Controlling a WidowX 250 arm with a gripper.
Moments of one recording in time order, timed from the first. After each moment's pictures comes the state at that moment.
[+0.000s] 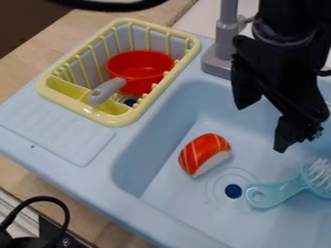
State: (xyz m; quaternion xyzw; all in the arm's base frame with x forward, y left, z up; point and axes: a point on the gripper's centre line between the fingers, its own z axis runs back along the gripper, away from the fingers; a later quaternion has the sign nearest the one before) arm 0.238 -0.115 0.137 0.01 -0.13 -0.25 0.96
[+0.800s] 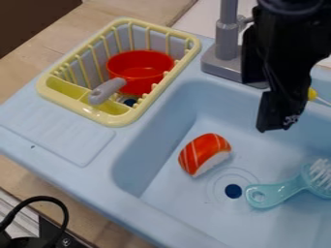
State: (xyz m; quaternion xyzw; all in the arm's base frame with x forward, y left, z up) arm 0.243 -0.113 0.152 0.06 -0.10 -0.45 0.88
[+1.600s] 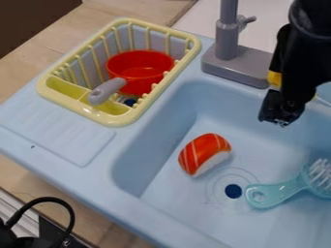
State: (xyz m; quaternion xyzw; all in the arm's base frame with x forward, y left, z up) arm 0.263 -0.125 0.144 0.16 -0.11 -0.61 0.77
